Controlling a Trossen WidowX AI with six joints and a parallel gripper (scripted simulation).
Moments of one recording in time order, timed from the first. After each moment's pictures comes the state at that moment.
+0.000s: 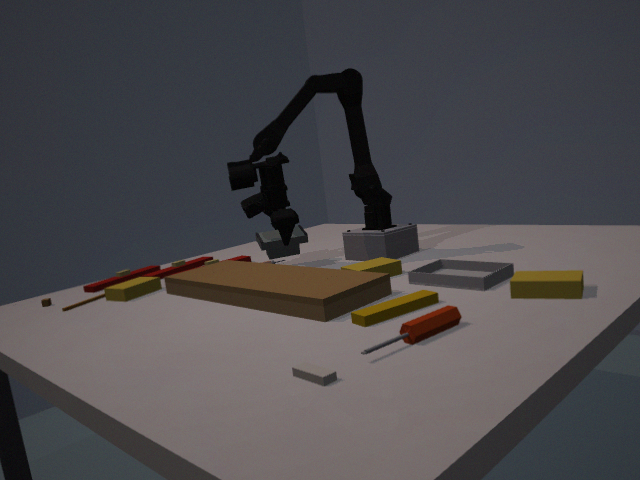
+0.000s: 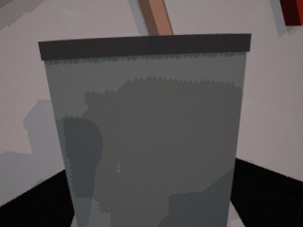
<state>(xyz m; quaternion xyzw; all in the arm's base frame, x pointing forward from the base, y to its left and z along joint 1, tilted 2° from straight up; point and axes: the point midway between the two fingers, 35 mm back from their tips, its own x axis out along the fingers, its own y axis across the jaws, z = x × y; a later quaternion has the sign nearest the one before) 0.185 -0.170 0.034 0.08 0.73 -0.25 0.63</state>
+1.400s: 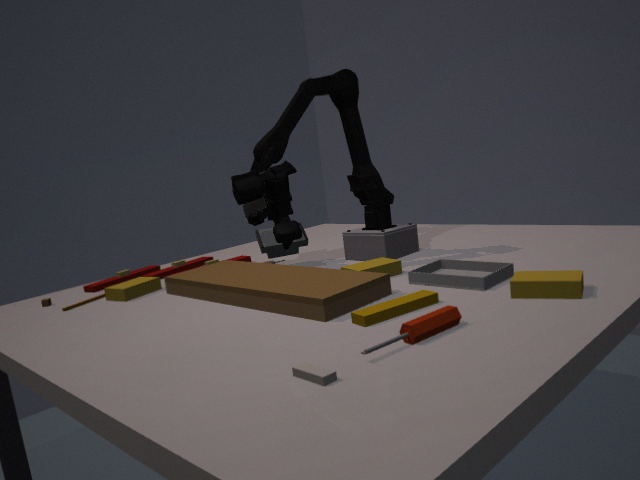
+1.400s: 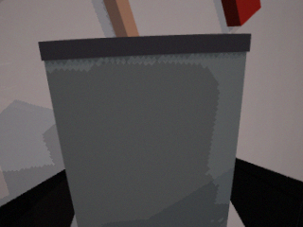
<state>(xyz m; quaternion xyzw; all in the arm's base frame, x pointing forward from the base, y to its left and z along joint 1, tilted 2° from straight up) 0.189 -0.162 0.030 -0.03 0.73 -0.36 0.58</state>
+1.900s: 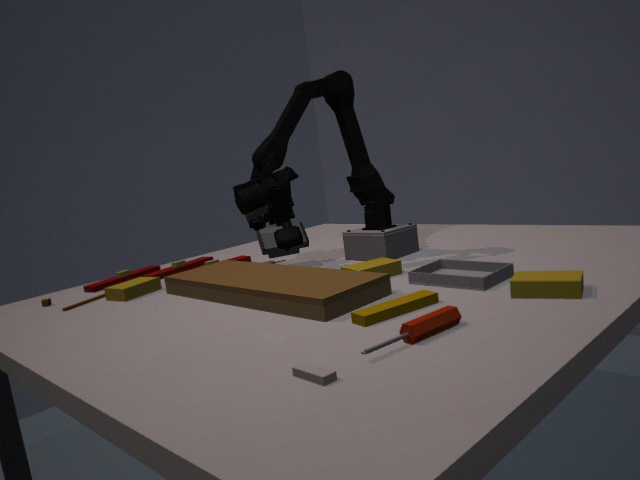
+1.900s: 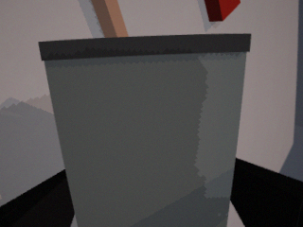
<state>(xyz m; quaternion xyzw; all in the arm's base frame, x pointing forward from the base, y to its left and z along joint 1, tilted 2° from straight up) 0.188 -0.160 0.026 -0.06 0.73 -0.39 0.56</state>
